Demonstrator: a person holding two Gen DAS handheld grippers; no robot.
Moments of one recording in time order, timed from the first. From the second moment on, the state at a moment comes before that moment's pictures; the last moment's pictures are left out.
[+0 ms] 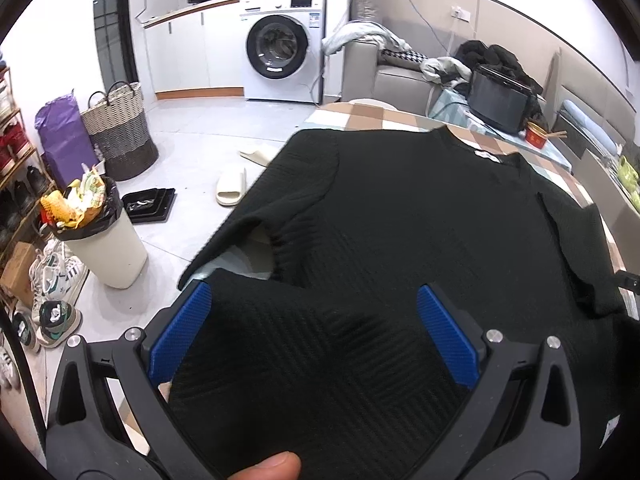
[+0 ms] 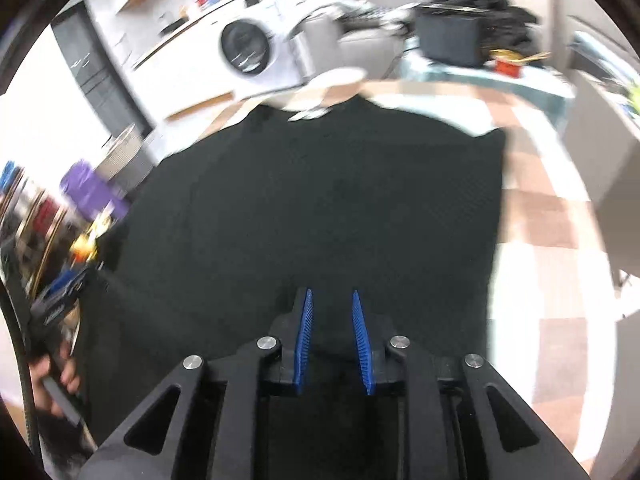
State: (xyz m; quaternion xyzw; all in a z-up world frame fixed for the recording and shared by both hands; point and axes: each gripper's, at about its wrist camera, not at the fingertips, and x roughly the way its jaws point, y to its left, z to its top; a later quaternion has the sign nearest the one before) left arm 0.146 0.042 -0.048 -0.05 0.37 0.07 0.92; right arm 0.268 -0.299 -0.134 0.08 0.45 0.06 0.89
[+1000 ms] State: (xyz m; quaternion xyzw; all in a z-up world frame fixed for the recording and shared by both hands) left arm 0.174 0.270 -0.117 -0.41 0.43 0.03 0.81; right arm 0.230 -0.305 -0.123 0.13 0.41 0.07 0.90
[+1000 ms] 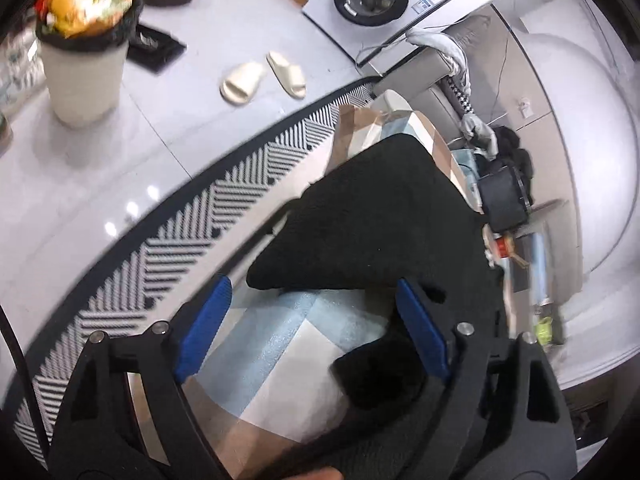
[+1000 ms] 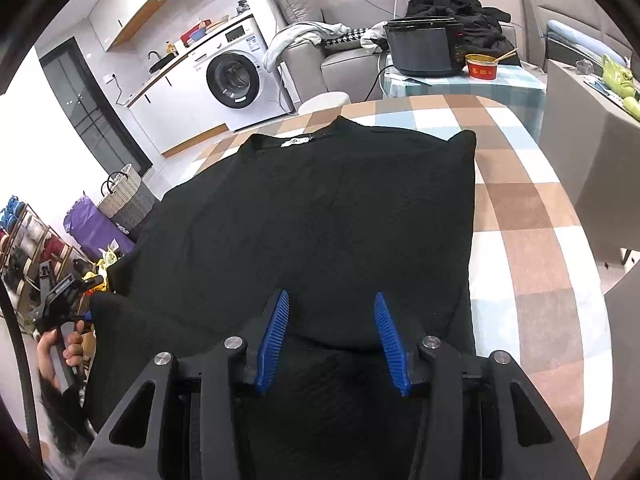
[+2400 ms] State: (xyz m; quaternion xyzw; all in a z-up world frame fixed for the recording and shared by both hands) left arm 0.258 0.076 -0.047 -0.21 0.40 -0.13 0.88; right arm 0.219 -0.313 -0.141 0.13 0.42 0.02 0.90
